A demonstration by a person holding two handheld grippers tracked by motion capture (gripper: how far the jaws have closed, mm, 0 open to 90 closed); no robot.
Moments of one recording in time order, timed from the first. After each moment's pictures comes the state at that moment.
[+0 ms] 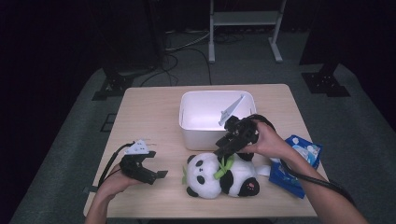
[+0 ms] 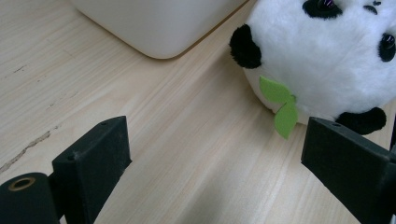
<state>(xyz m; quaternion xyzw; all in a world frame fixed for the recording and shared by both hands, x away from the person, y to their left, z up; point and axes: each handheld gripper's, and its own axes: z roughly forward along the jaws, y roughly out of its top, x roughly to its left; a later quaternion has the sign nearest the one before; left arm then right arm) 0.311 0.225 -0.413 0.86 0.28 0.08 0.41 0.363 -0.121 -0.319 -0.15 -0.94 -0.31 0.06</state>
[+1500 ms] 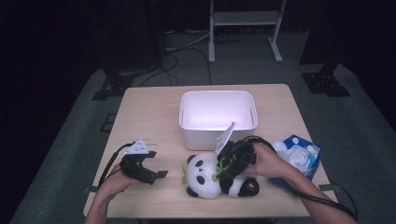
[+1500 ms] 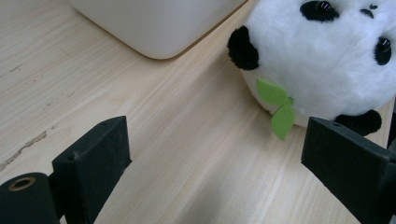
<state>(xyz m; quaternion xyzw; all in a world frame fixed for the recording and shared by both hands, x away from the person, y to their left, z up) 0.312 0.226 -0.413 0.86 0.28 0.08 0.41 0.325 -0.110 -0.362 -0.10 -0.96 -0.25 0.05</state>
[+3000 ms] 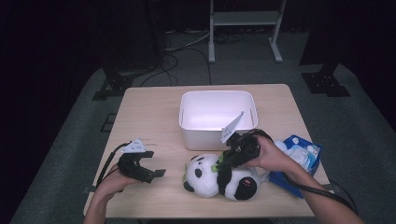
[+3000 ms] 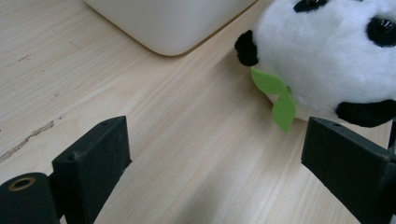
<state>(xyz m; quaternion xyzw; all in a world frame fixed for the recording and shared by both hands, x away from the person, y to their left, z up) 0.314 0.235 -0.416 0.85 0.30 0.07 0.42 0.339 -0.124 -0.349 -0.12 -0.94 -0.31 0.09</state>
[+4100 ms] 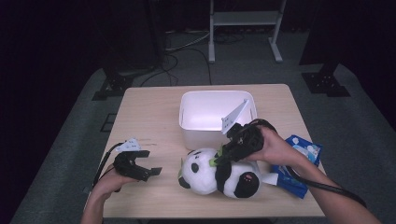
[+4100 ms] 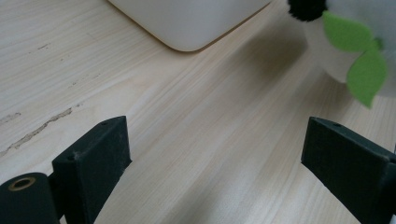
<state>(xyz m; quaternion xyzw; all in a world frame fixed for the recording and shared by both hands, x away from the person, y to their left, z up) 0.318 0.249 -0.419 0.84 0.32 0.07 0.42 0.325 -0.120 -0.291 -0.10 -0.94 -0.32 0.08</state>
